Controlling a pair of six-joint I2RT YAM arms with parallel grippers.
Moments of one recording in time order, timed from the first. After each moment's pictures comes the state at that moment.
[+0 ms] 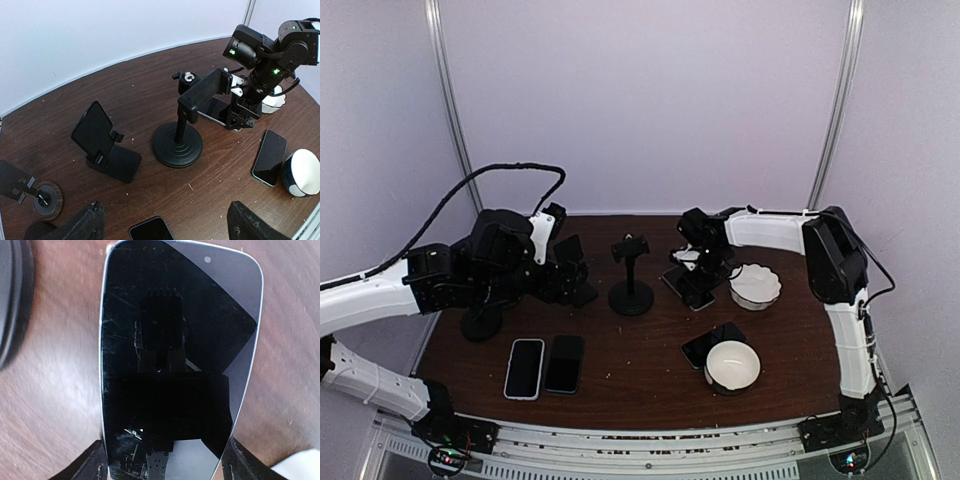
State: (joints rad) left arm -0.99 1.14 1.00 -0.44 -0.41 -0.31; right arm 0.60 2.24 1.78 -0.88 0.00 -0.06
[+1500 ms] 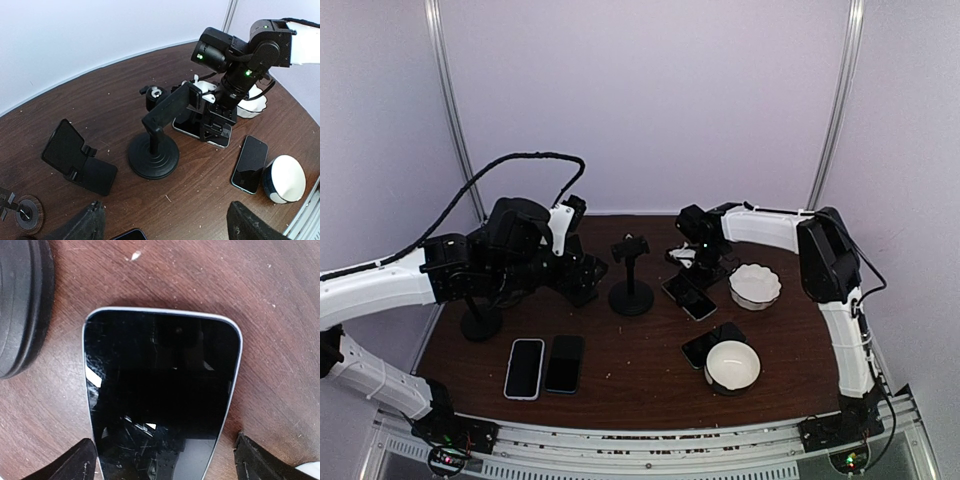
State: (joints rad) left arm -0.99 1.24 1.08 -0.39 -0.32 -0.31; right arm 0.59 2.29 1.87 -0.96 -0.09 -0.09
